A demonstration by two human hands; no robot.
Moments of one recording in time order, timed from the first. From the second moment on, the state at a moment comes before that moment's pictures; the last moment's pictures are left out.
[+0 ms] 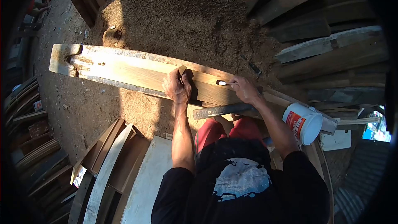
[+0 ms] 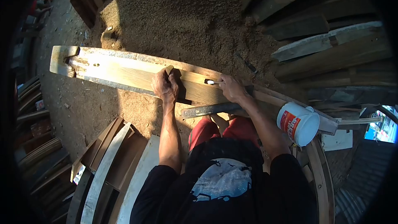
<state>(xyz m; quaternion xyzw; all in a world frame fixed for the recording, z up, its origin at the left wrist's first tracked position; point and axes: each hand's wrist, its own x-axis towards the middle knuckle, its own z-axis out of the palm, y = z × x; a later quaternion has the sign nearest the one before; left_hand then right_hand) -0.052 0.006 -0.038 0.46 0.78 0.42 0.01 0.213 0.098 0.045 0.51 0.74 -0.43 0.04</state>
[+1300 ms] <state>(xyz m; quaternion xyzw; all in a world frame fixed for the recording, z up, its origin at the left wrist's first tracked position) -0.052 0.014 -0.029 0.45 0.80 0.39 -0.04 0.182 0.101 0.063 0.42 0.85 -0.31 0.08</state>
